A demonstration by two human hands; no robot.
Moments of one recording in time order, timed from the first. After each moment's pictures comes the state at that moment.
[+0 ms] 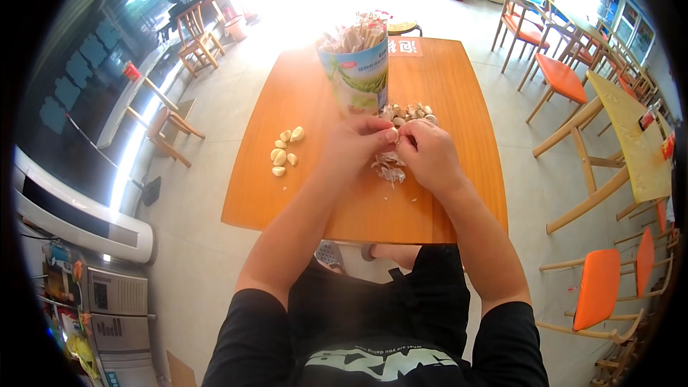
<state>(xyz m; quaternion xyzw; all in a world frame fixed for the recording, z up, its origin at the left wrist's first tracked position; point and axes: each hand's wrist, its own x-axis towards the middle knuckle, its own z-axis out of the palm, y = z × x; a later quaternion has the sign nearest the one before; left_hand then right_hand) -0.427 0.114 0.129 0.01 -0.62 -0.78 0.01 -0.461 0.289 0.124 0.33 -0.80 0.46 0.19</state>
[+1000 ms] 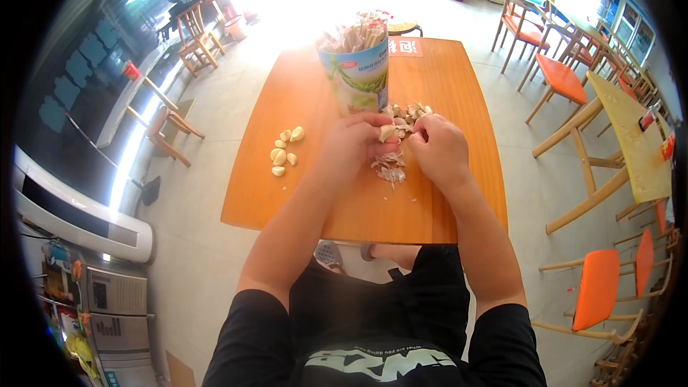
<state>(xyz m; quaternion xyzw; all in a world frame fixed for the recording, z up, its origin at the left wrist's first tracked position) -0.428 0.106 0.138 0.01 -0.51 -0.86 -0.05 -0.467 0.296 0.130 0.23 -0.87 0.40 0.20</state>
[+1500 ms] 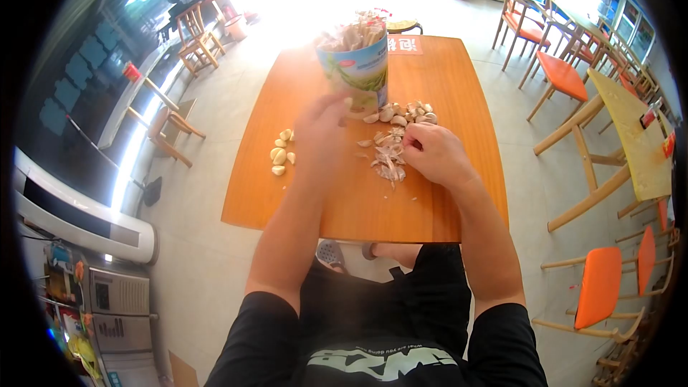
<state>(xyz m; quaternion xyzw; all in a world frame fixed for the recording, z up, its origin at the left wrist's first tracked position) -0.423 0.096 0.150 0.06 -0.62 -0.75 0.24 -0.469 0.305 0.130 0.33 -0.87 0.37 0.07</state>
